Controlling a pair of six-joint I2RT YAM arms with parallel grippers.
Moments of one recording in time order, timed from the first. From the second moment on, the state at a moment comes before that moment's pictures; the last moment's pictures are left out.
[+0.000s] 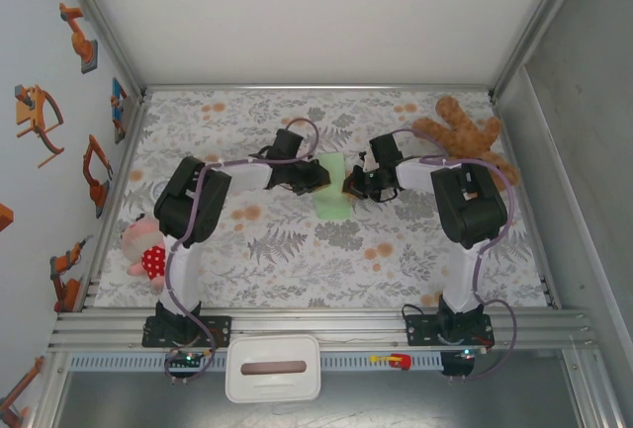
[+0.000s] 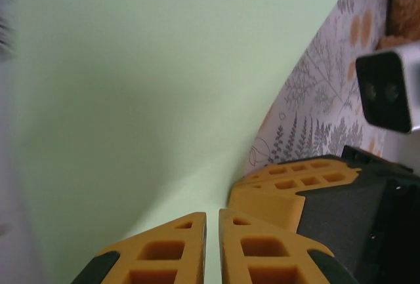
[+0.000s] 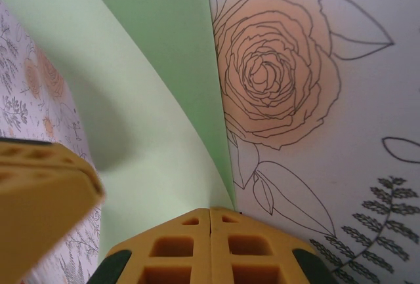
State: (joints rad) left arm -0.61 2.10 1.29 -0.08 0.55 -0.80; right arm 0.37 2.00 1.11 -0.22 -0.56 0.63
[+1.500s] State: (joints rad) left arm -0.51 2.21 1.37 0.01 0.57 -0.86; right arm 0.37 2.00 1.09 -0.19 -0.56 0.63
